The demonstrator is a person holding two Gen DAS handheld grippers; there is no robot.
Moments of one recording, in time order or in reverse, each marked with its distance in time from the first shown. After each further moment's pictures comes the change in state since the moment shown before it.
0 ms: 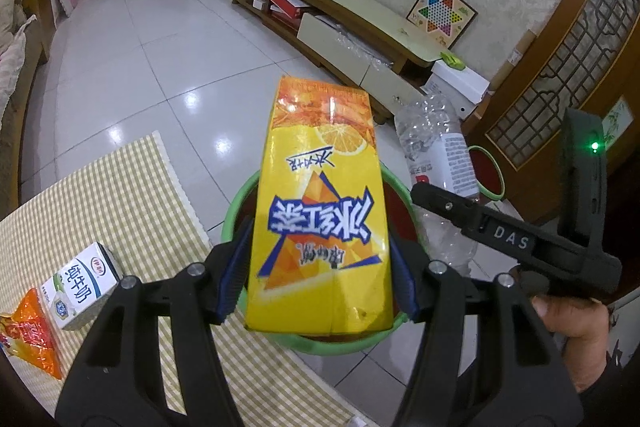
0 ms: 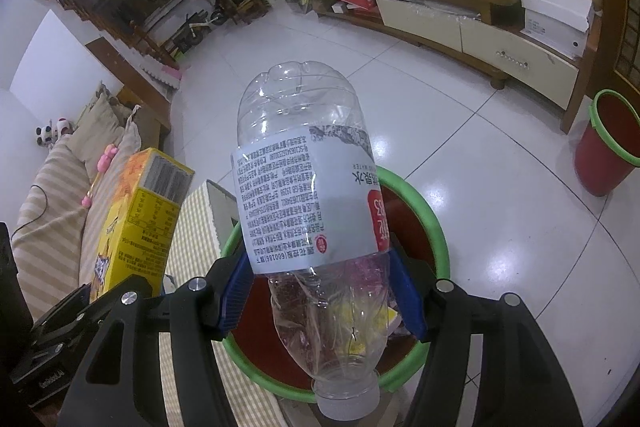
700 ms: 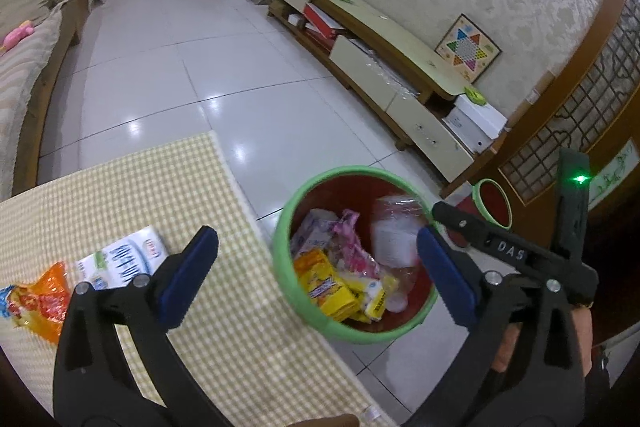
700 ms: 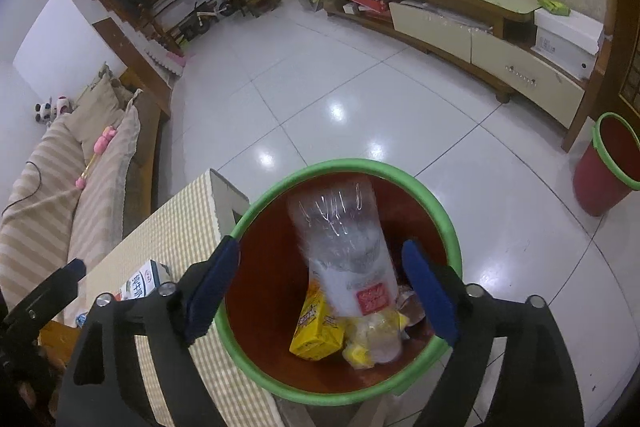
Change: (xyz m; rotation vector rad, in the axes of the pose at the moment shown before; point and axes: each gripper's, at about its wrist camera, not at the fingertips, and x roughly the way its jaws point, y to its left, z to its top) left arm -0.048 0.047 -0.013 -0.117 -0.070 0.056; right arm 0.010 0.016 -0.002 -0.081 0.002 -0.027
